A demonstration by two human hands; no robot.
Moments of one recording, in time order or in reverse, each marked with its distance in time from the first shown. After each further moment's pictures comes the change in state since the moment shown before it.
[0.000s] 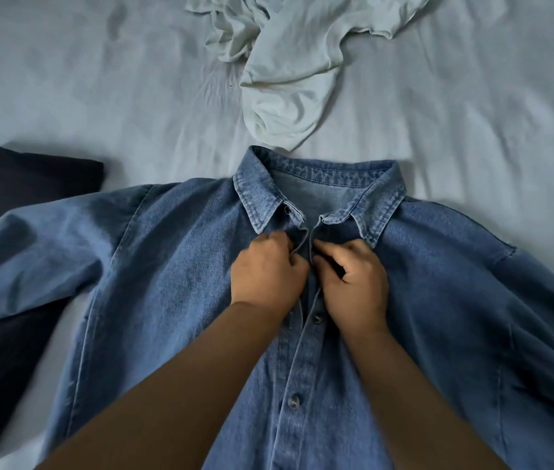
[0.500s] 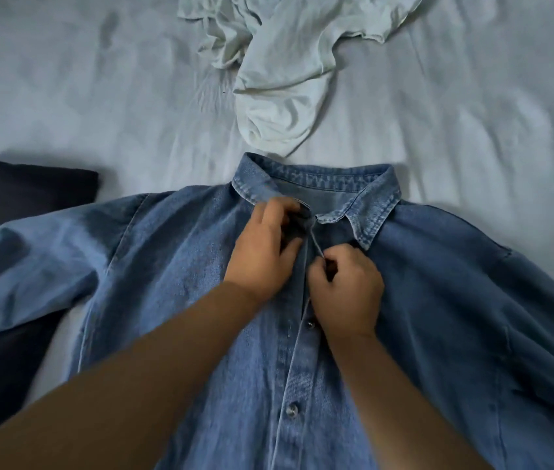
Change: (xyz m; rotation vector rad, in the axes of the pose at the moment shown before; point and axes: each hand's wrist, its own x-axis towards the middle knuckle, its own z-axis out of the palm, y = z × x) left_hand 0.028 -0.014 0.000 -0.420 0.028 0.297; right_hand -0.001 -0.009 0.009 -0.139 0.131 0.079
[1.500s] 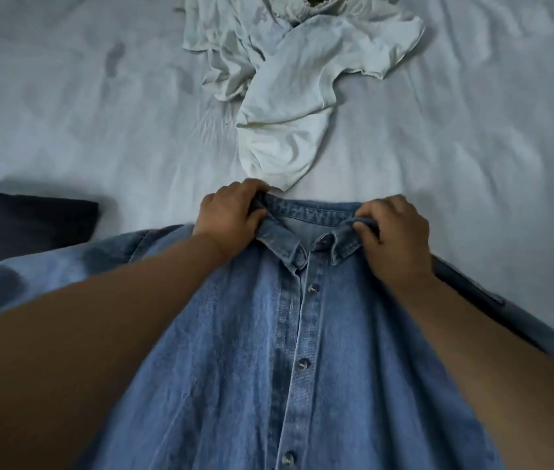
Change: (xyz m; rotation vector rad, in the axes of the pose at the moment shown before) left_hand 0.090 -0.029 -0.048 0.397 -0.072 -0.001; right_hand 0.126 0.028 -0.034 -0.259 -0.173 -0.239
